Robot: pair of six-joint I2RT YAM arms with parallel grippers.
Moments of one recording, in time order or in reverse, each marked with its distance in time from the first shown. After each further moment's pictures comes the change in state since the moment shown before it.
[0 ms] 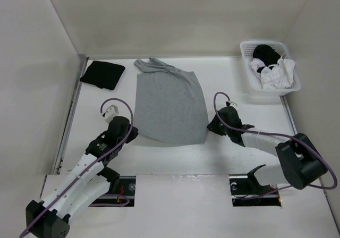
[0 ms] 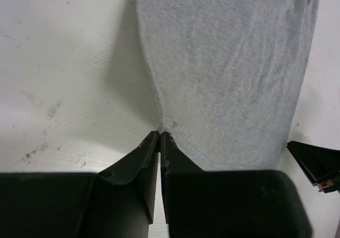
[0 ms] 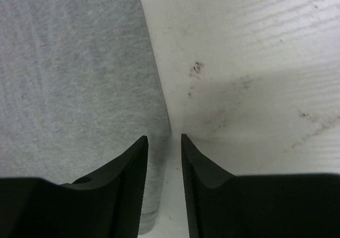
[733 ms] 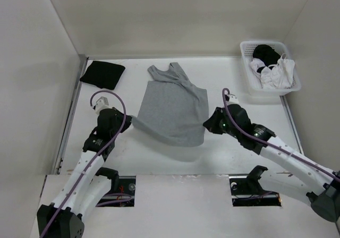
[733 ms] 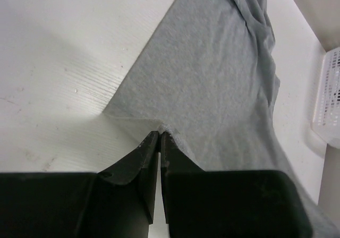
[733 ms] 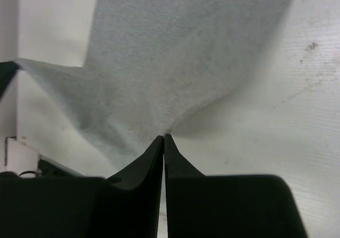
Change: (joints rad) left arm 0.251 0.046 0.001 0.214 0.153 0.106; right arm 0.250 -0.410 0.266 -0.486 0.037 -0.007
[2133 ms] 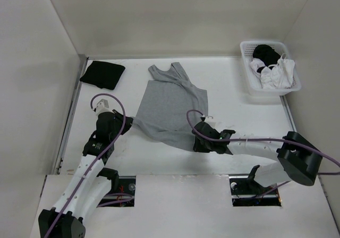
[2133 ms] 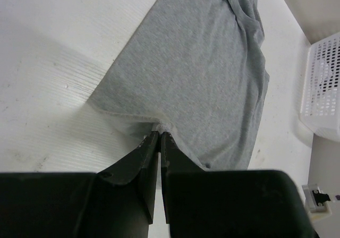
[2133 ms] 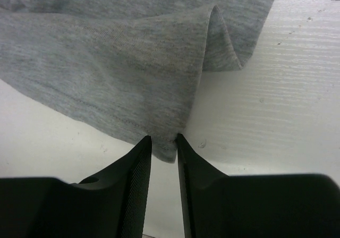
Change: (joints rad) left arm 0.031 -0.047 -0.058 0.046 0.078 -0.001; right arm 0.221 0.451 -0.105 0.095 0.090 0.164
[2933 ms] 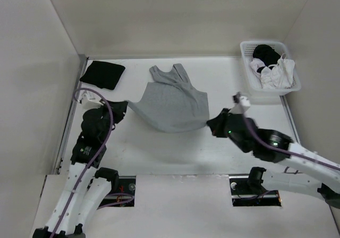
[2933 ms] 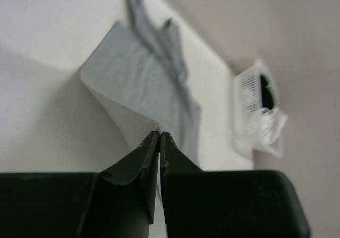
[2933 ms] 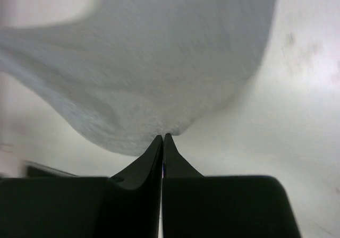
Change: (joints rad) left arm -0.003 -0.095 0.141 -0.030 -0.004 -0.039; right arm 0.126 -0.470 0.228 -0.337 0.327 -0.027
